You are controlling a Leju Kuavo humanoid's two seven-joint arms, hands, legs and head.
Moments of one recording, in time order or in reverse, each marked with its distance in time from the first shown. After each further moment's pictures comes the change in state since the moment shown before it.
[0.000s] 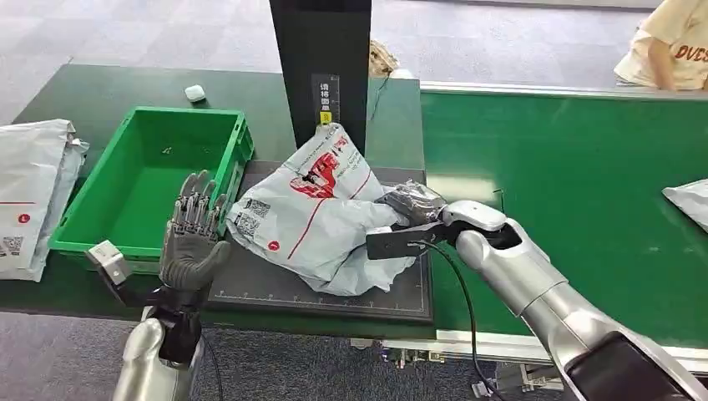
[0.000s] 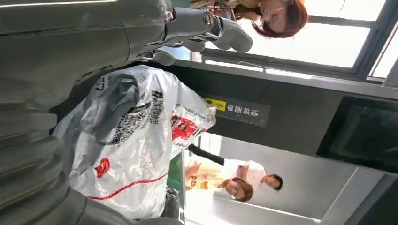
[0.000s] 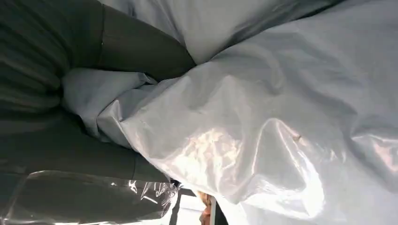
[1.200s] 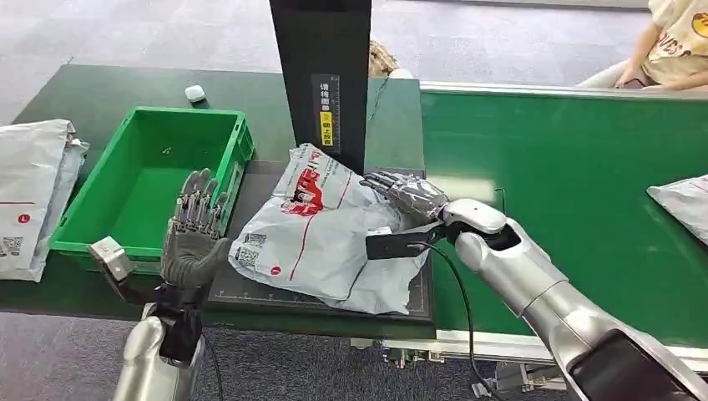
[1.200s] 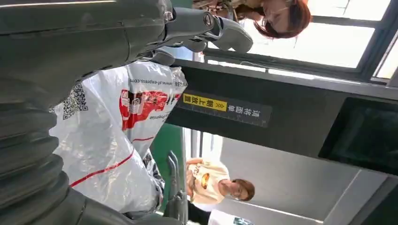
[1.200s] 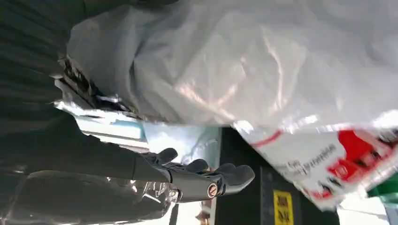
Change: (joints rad) left arm -0.007 -0.007 0.002 -0.002 -0.001 0.006 0.021; right arm -0.007 -0.009 0.036 -0.004 0.013 -0.122 -0.010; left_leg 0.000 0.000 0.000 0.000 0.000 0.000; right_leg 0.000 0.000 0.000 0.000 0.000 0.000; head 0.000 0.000
